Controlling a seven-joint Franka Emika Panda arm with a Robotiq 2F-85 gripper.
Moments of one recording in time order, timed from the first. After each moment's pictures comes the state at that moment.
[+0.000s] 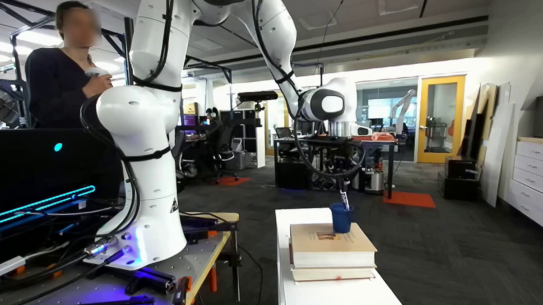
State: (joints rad) arm 0.19 0.26 0.23 -2.22 -0.08 2.54 -0.22
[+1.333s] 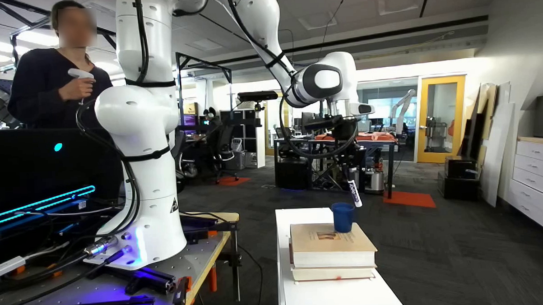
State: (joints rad) arm 0.16 0.06 0.15 -2.34 -0.13 2.50 -0.09
